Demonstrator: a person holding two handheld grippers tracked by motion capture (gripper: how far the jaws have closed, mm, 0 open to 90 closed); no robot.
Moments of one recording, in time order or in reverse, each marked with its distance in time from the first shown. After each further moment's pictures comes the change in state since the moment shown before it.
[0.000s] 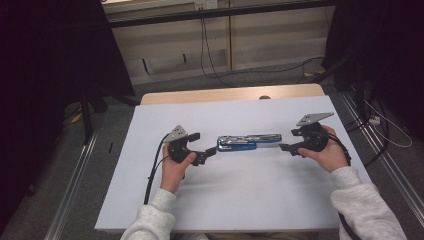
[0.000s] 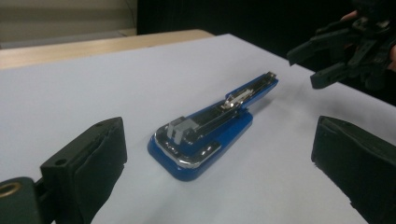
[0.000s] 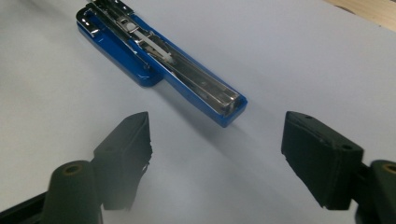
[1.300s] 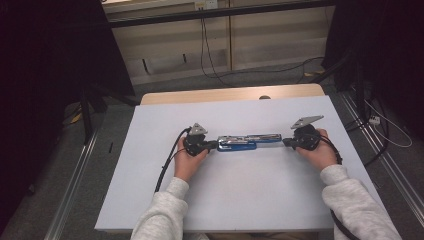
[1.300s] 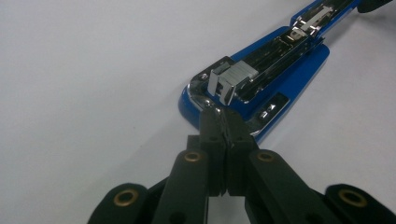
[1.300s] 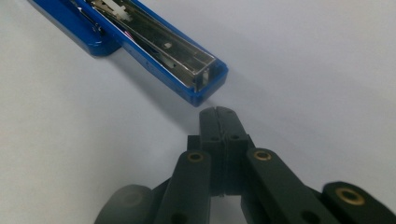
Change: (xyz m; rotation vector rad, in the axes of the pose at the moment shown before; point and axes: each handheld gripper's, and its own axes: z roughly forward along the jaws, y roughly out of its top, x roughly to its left) left arm 0.011 -0.004 0.050 0.281 0.096 0.063; right arm -0.010 -0.013 0.033 0.090 -0.046 0.003
